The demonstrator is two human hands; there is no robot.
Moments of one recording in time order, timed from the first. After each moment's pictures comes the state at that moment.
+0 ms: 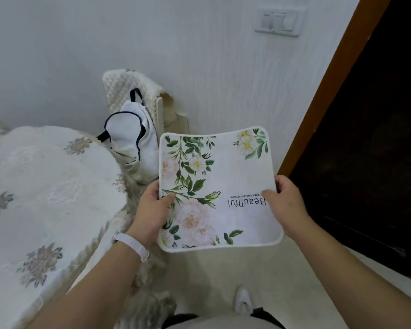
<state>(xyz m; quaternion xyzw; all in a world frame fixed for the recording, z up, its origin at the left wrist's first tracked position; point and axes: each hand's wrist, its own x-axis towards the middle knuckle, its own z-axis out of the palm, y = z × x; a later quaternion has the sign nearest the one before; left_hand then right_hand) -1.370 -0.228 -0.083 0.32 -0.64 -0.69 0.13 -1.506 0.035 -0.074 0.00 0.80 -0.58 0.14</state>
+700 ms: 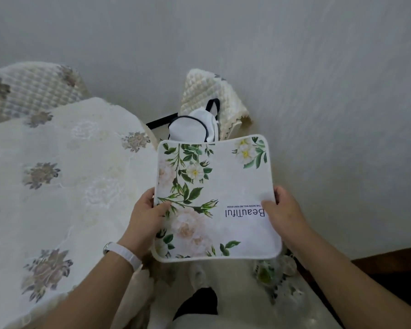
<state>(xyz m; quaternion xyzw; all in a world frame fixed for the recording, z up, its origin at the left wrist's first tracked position) -1.434 -0.417 -0.114 0.47 -0.53 -0.64 0.28 -1.677 -0.232 -0.089 -0.21 0.82 -0.45 0.27</state>
